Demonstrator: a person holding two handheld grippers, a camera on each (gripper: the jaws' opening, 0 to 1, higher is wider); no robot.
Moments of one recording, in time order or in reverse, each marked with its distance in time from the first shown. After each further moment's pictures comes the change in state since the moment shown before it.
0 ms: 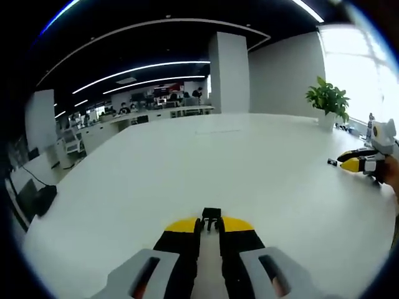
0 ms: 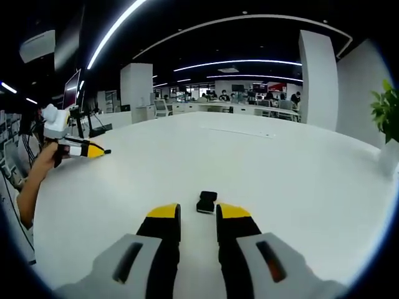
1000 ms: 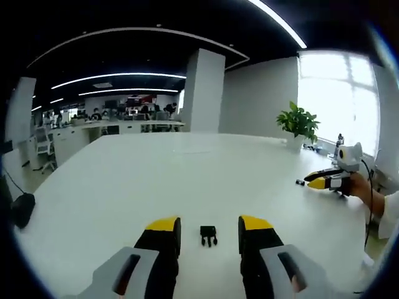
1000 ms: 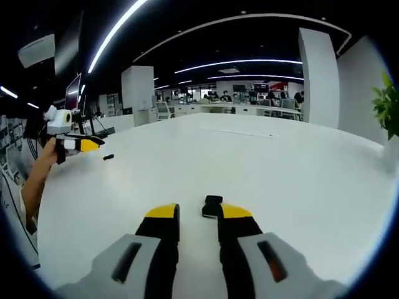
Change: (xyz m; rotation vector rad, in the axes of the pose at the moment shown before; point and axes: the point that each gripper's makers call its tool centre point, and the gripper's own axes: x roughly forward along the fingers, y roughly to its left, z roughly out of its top) left arm -0.017 0.006 0.027 -0.036 -0.113 -0.276; right arm 0.005 0.004 0.004 0.035 -0.017 0.027
